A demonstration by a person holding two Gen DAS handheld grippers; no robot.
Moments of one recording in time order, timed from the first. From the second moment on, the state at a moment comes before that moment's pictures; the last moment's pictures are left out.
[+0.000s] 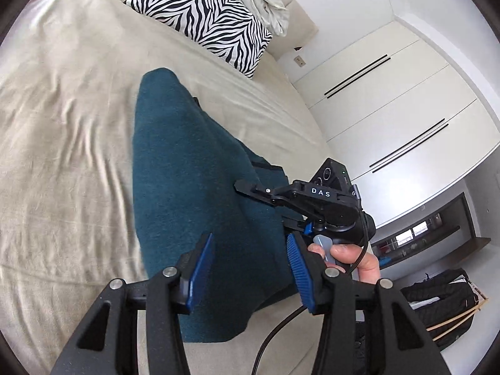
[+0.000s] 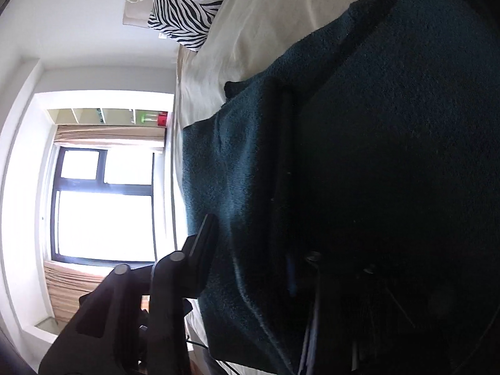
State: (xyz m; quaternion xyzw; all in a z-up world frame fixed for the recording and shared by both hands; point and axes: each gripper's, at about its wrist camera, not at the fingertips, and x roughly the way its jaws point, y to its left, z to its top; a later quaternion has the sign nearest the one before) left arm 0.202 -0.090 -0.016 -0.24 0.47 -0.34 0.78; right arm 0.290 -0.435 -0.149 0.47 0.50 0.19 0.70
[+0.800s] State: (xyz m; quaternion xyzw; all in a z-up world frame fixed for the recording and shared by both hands) left arm 0.218 -0.205 -0.008 -0.11 0.46 -0.36 0.80; right arm 0.235 -0.545 -0.127 0.39 0.49 0.08 0.78
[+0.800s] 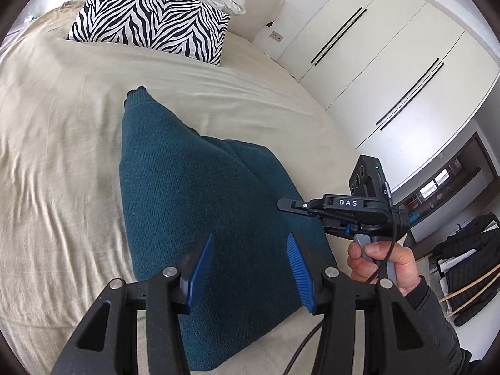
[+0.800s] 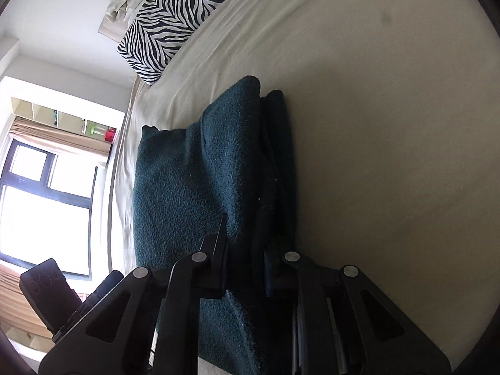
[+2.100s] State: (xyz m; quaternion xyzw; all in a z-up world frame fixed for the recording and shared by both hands) left arm 0.298 -0.281 -0.026 0.02 0.49 -0.28 0.82; right arm 0.207 -0.539 -0.061 0.36 0.44 0.10 0.82
